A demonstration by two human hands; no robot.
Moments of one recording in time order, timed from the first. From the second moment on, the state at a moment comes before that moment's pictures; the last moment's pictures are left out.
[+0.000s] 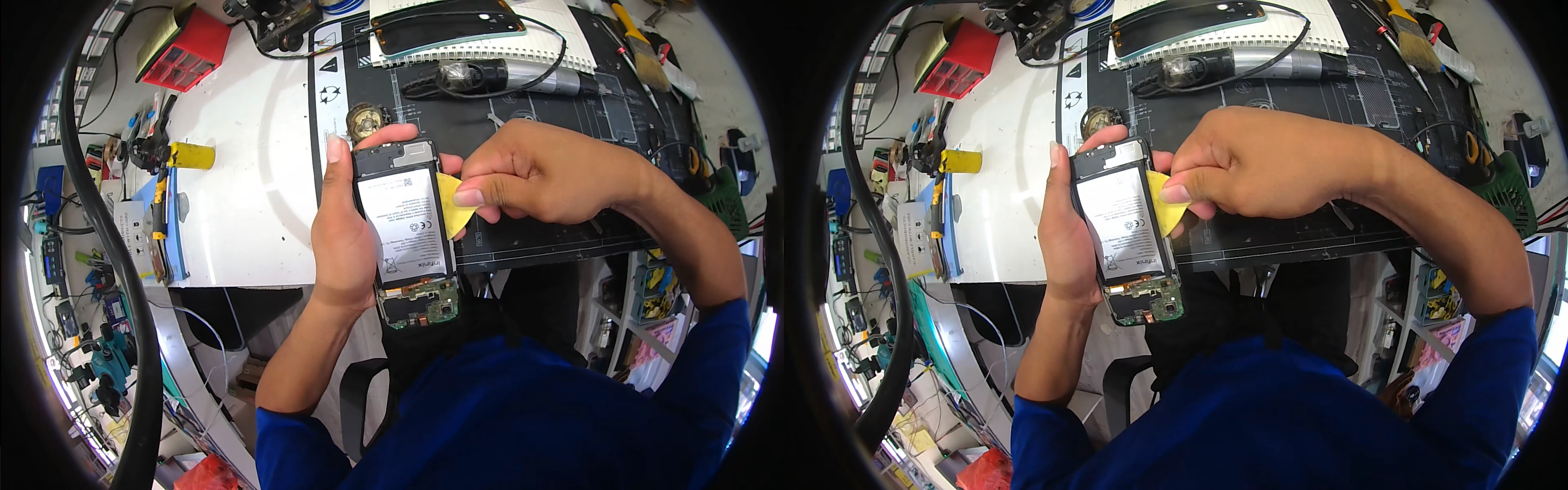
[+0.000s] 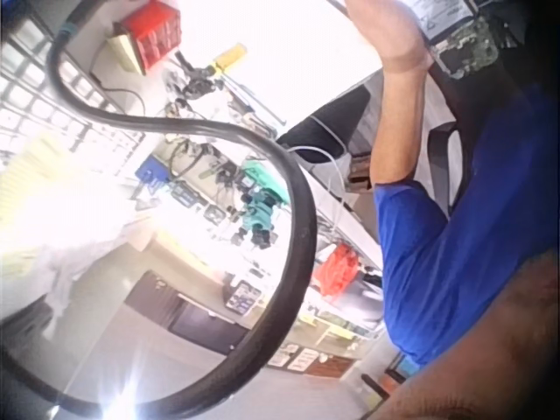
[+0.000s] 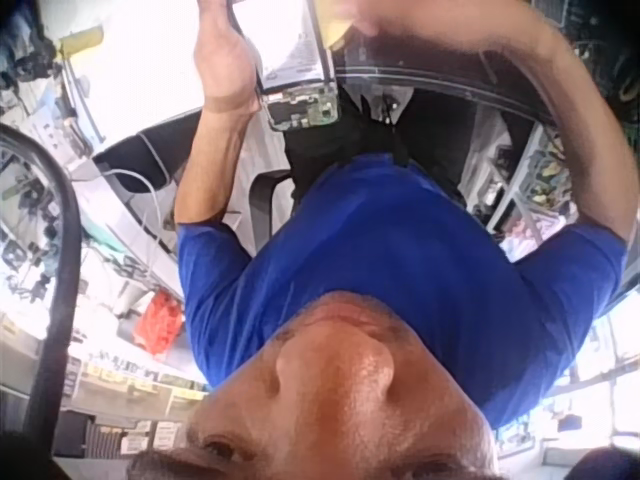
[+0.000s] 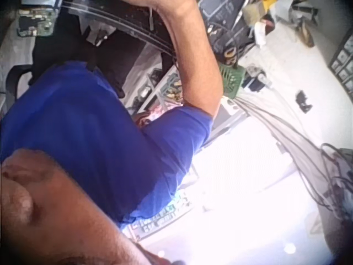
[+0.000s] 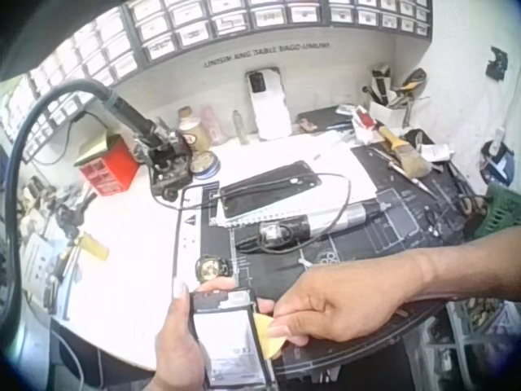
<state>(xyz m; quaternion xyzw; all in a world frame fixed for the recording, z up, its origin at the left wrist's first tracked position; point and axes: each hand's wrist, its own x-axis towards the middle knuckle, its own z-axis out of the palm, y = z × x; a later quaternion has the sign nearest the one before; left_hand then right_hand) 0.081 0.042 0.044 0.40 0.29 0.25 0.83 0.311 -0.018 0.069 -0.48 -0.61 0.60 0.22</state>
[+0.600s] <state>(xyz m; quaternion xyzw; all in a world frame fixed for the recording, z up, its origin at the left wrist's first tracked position) 0.085 0.021 0.040 0.32 0.26 0.35 0.84 0.300 -0.046 0.080 -0.55 -0.59 0.53 0.27</state>
